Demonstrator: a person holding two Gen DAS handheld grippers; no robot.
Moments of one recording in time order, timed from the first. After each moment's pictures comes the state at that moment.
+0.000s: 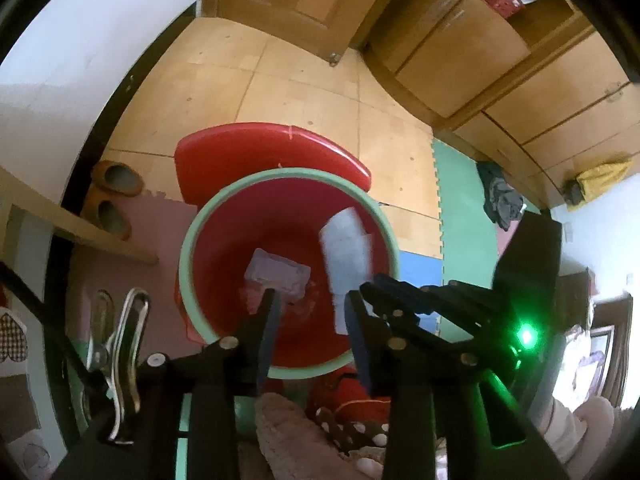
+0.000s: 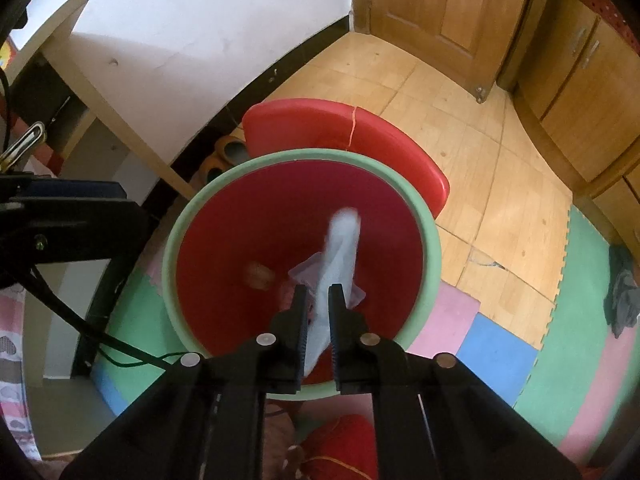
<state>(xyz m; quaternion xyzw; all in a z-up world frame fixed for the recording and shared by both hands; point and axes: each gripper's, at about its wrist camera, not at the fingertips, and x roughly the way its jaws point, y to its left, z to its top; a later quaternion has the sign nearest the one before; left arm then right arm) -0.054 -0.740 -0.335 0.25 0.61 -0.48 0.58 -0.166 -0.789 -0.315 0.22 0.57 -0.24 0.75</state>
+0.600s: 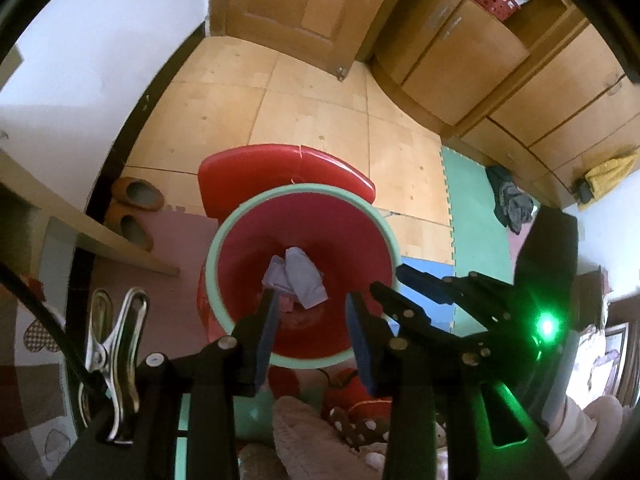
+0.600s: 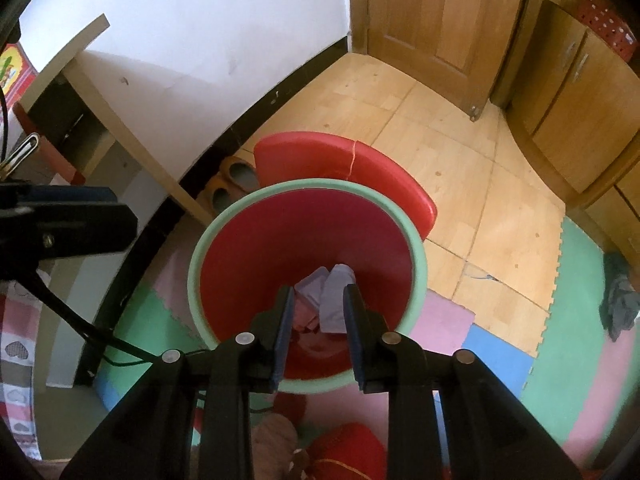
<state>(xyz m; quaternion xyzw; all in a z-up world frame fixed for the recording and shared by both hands) -0.056 -0.726 -0.288 0.26 0.58 -0.47 0.61 -0.168 -0.779 -0.268 0.20 0.55 -0.26 0.77</state>
